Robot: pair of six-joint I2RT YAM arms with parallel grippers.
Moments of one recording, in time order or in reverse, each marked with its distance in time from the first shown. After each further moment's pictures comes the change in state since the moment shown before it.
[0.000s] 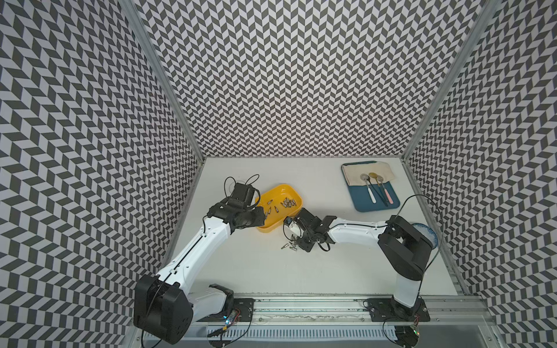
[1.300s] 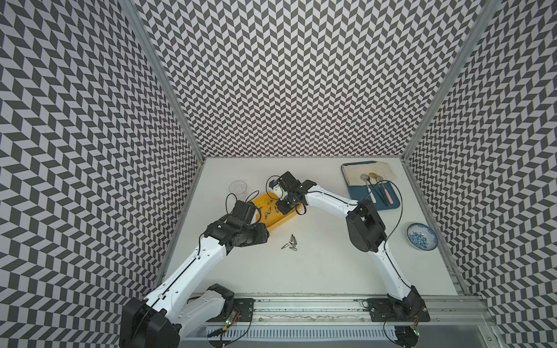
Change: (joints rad) left arm -0.128 -0.177 -0.183 -0.009 0.087 -0.164; right arm -0.157 0.513 0.895 -0.283 -0.167 0.090
